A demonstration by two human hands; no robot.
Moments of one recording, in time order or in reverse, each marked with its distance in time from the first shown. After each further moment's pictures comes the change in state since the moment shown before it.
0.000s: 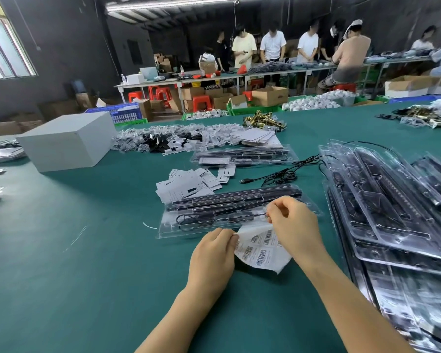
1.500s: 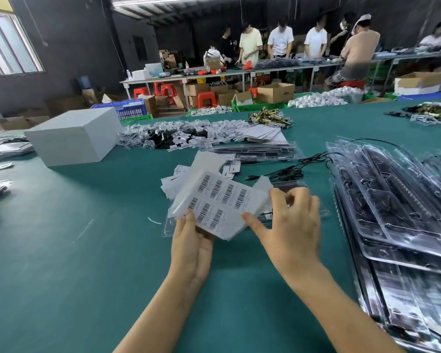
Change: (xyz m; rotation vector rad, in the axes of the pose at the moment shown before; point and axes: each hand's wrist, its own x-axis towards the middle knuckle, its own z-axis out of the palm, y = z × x) left_hand 0.022 -0.007 -0.023 -1.557 0.319 -0.682; right_hand -0.018 -0.007 0.020 -0.554 0.339 -0.384
